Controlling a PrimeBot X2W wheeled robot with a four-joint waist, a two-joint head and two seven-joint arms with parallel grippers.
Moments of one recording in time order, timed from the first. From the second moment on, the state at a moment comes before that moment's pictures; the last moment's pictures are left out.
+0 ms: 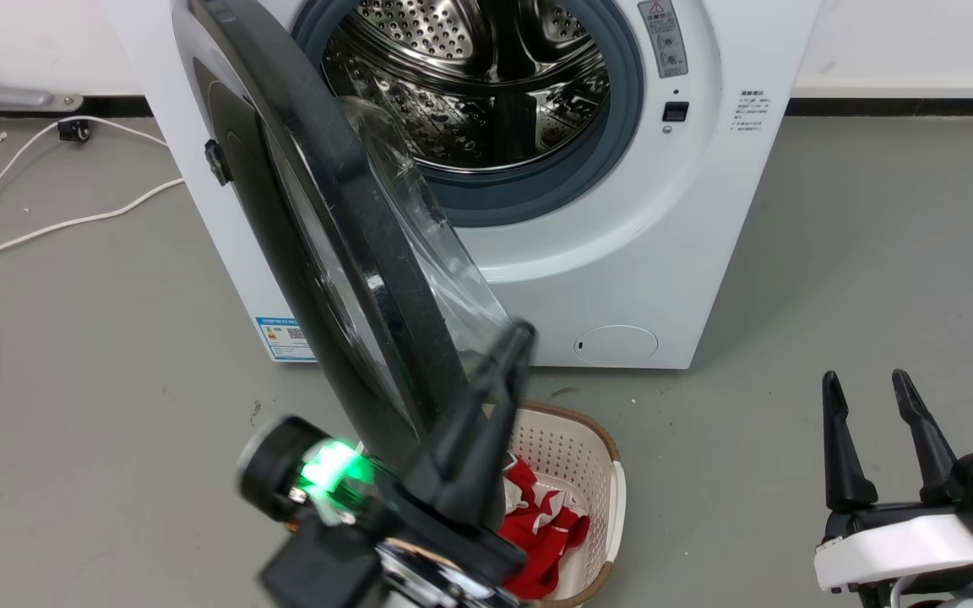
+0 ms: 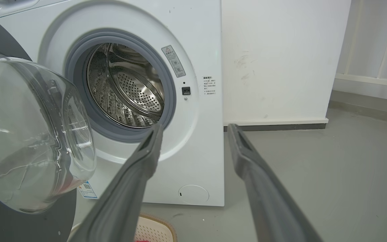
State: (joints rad) left arm -0.06 0.06 -0.43 -0.47 -0.12 -0.11 -0.16; right arm 0.01 -0.05 -0.07 0.03 0.13 0.13 -0.22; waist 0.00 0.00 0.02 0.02
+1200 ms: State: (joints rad) left arm -0.03 0.08 -0.51 0.03 -0.17 0.00 -0.17; right arm 0.00 -0.05 -0.05 0.06 0.17 0.13 -0.20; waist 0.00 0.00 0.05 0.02
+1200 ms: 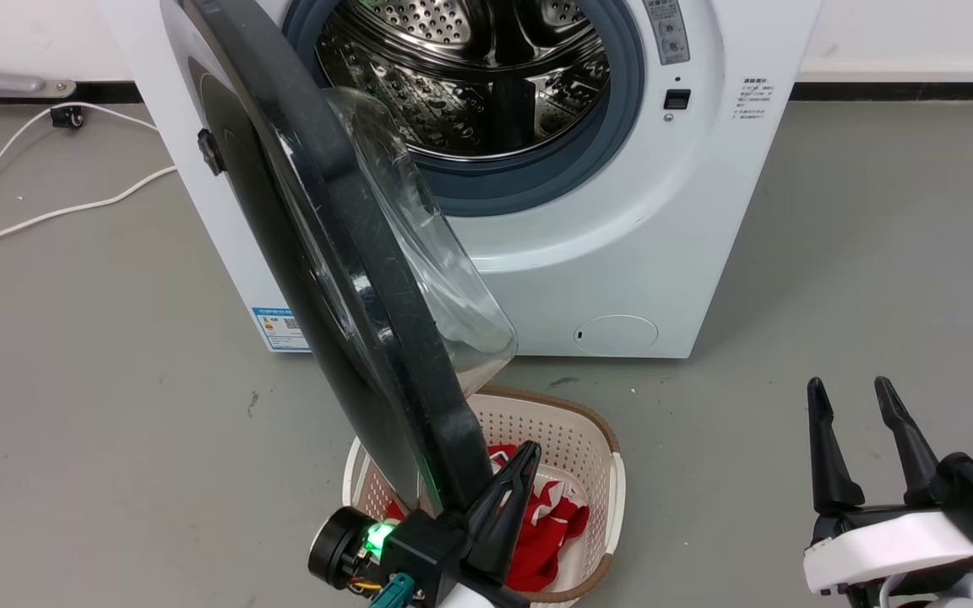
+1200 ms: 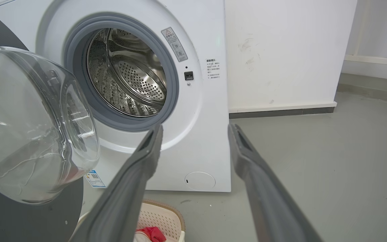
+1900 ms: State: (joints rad) left arm 0.14 0.13 -0.48 -0.12 -0.18 0.10 -0.19; right arm 0.02 -0.05 -0.07 0.06 0.17 0.13 -0.18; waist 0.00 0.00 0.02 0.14
